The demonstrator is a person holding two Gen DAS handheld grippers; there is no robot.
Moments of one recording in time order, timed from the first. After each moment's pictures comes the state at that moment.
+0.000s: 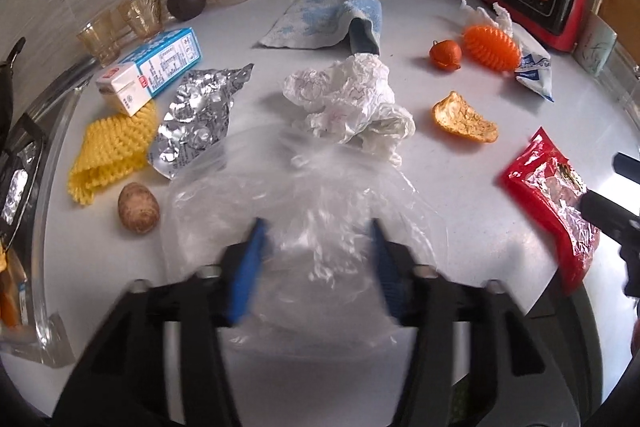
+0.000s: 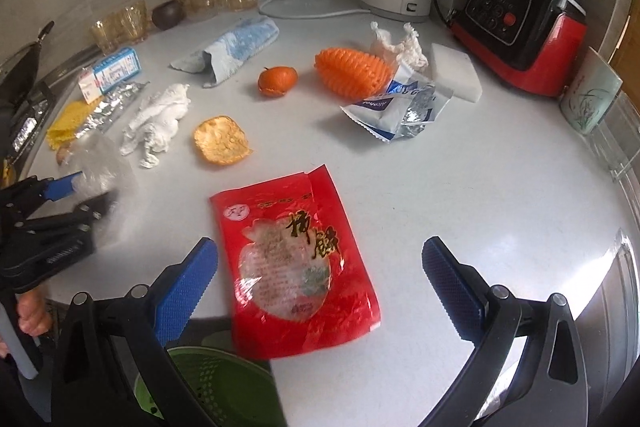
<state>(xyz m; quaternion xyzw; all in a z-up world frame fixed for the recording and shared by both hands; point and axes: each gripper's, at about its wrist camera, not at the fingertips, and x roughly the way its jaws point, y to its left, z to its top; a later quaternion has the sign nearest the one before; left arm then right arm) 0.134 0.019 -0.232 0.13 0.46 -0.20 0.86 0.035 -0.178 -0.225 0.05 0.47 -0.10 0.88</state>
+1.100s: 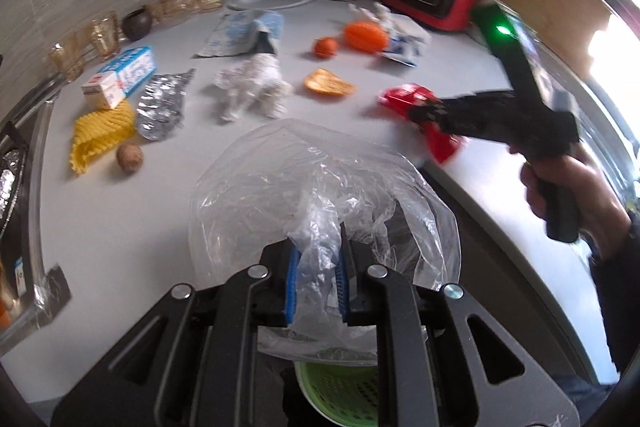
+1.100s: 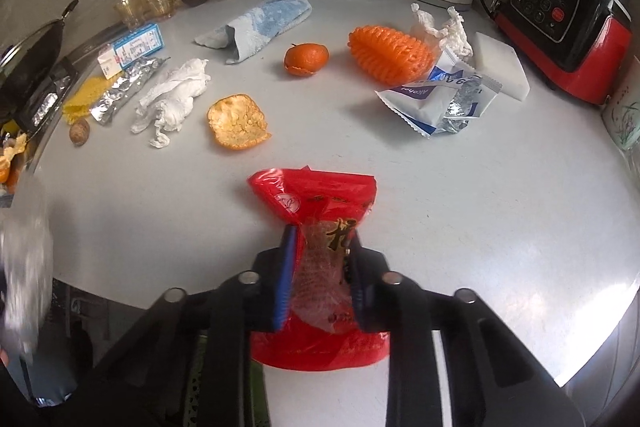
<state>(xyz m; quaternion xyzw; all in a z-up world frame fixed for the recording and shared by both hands) 0.023 0.046 -0.177 0.12 0.45 -0.33 0.82 0.043 -0.181 -0.238 0.05 0.49 -0.02 0.87</state>
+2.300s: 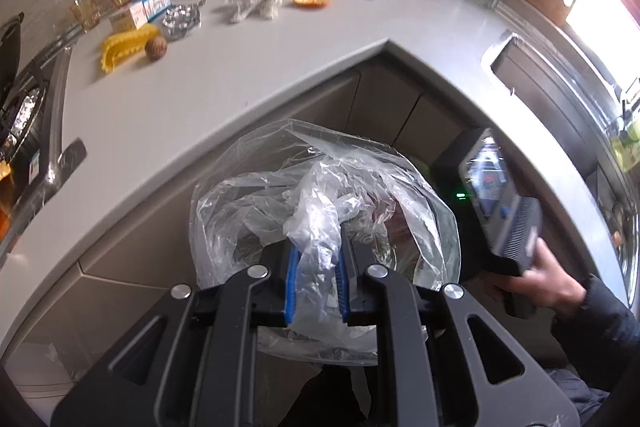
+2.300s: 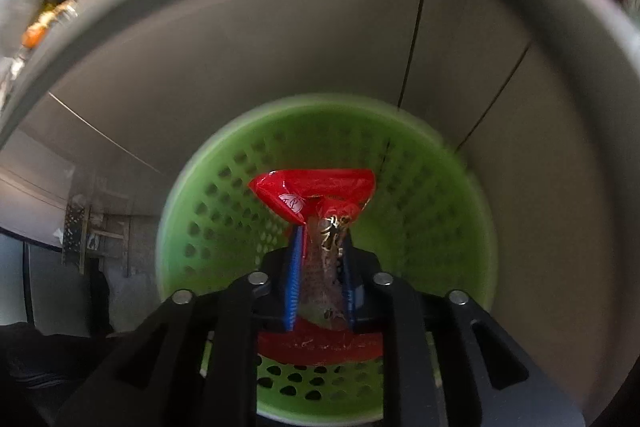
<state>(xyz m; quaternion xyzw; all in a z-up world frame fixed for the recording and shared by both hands) -0.085 0.131 -0.197 0.16 0.49 -0.33 0.79 -0.123 -0.017 -0.385 0.08 0.58 0.01 0.81</state>
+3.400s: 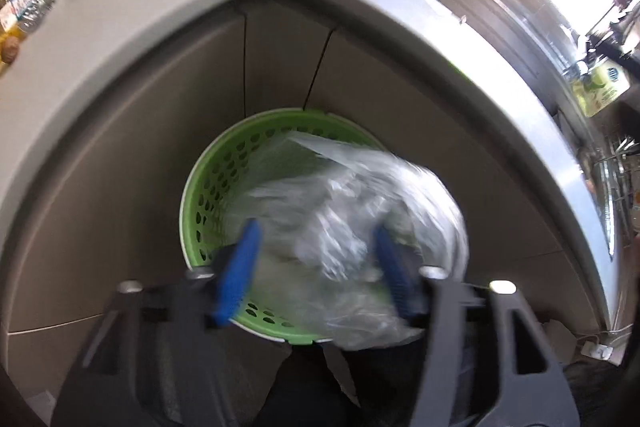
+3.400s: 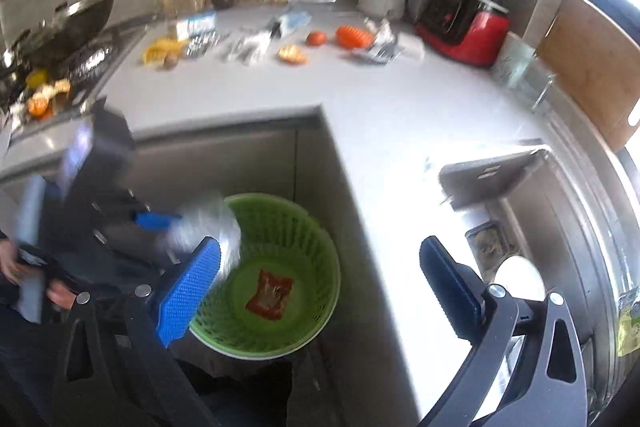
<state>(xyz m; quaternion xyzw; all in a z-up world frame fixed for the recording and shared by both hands) -0.093 0.041 -0.268 0.18 0.54 -0.44 0.69 -0.216 -0.062 -0.155 0.02 0.44 -0.12 0.89</state>
